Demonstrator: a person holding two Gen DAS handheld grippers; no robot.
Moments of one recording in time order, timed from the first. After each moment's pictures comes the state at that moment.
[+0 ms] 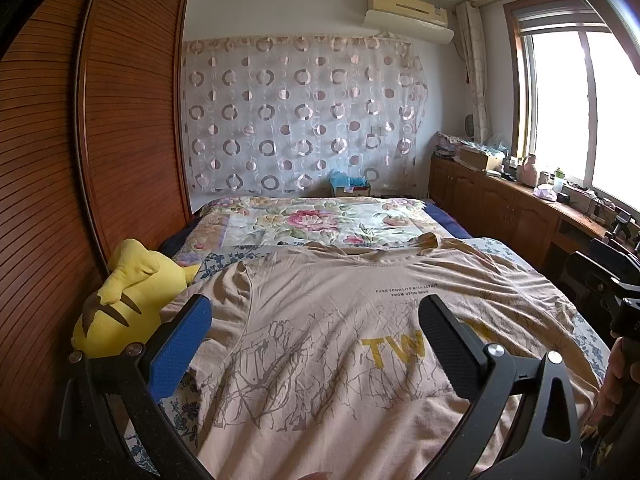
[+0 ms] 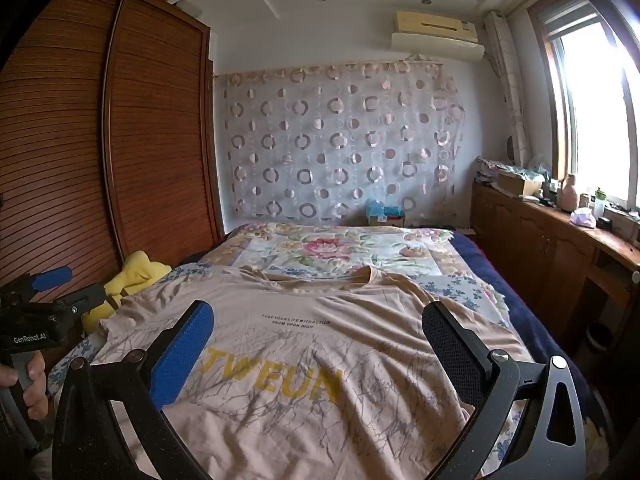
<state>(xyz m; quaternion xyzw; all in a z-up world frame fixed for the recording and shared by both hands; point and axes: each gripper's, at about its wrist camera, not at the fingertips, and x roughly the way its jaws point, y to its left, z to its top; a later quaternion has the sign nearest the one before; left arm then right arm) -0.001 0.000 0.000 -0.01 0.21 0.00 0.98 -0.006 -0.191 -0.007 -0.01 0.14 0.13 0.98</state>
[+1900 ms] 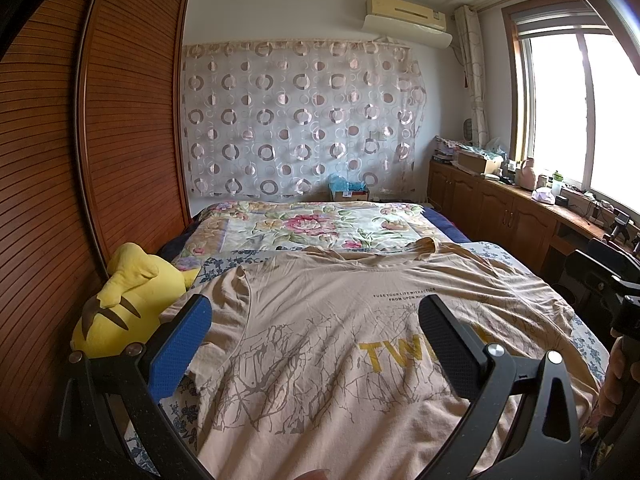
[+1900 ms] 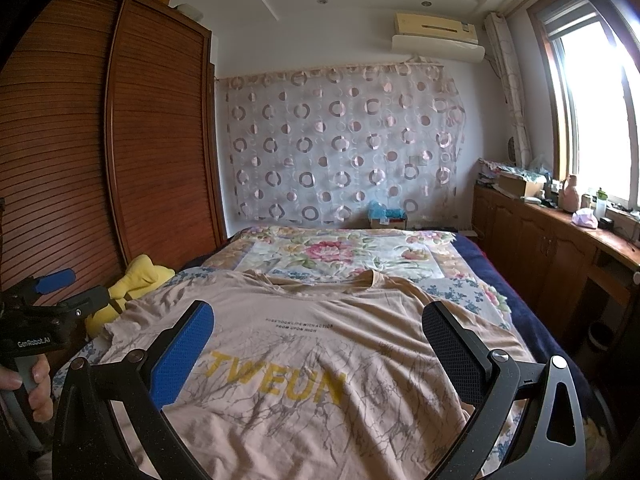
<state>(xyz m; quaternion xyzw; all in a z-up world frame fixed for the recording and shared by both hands) -0.009 -0.001 0.018 -0.01 0.20 0.00 0.98 -0.004 -0.184 -0.004 -0.01 0.14 0.13 0.98</state>
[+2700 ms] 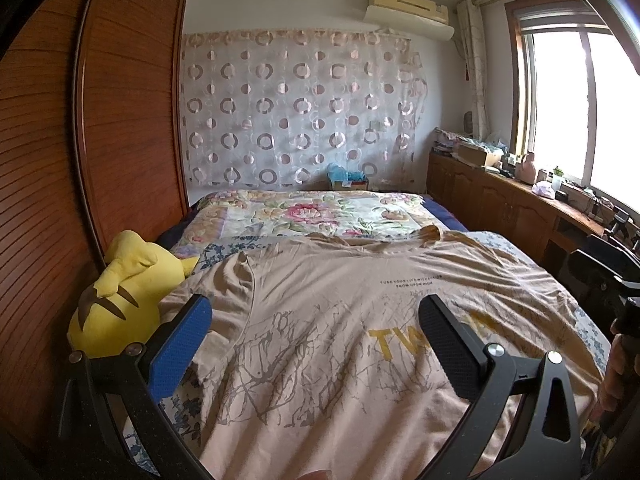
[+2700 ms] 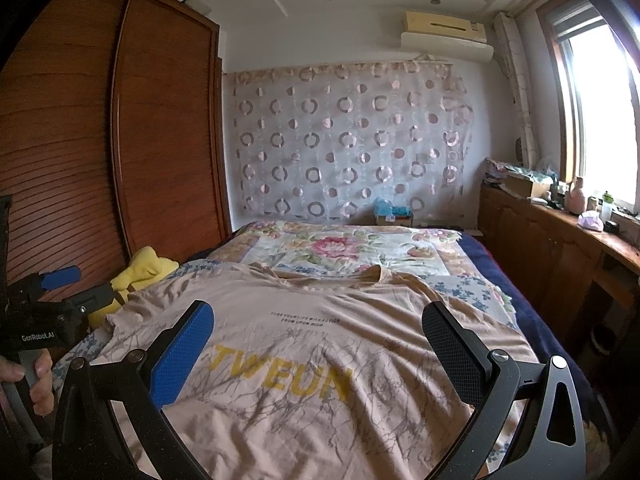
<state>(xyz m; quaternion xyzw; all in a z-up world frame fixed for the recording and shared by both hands) -0.006 0.002 0.017 -0.01 0.22 -0.01 0.98 0.000 -0.178 -0.012 -0.02 0.14 0.15 0.98</state>
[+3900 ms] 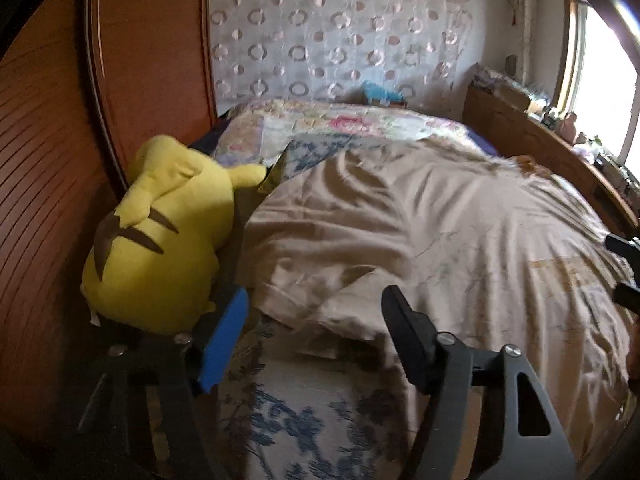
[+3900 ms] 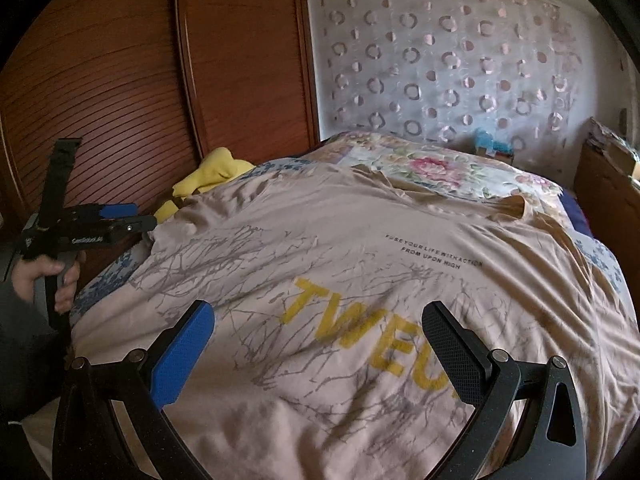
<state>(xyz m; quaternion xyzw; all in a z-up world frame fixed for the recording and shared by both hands) 0.063 0.152 -0.071 -0.03 0.38 0.02 0.92 0.075 -0.194 0.001 -0.07 0.29 0.31 0.90</state>
